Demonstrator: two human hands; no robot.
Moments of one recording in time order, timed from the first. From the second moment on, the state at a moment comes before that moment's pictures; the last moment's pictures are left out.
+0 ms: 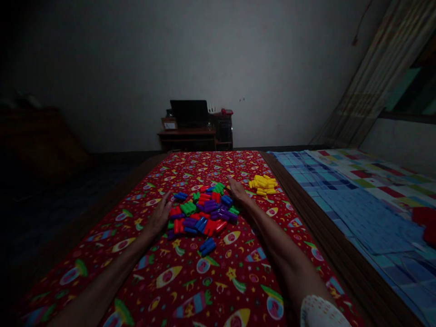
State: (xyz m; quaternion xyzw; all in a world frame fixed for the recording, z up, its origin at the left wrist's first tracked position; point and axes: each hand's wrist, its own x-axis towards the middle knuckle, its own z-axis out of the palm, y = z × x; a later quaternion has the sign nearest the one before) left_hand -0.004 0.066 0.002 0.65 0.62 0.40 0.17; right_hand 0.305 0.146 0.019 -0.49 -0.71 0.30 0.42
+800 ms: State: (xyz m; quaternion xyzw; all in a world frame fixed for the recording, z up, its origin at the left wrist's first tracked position) left_hand 0.057 0.137 0.043 0.82 0.43 0.18 0.32; right_hand 0.314 0.033 -0.012 -0.44 -0.78 0.26 0.37
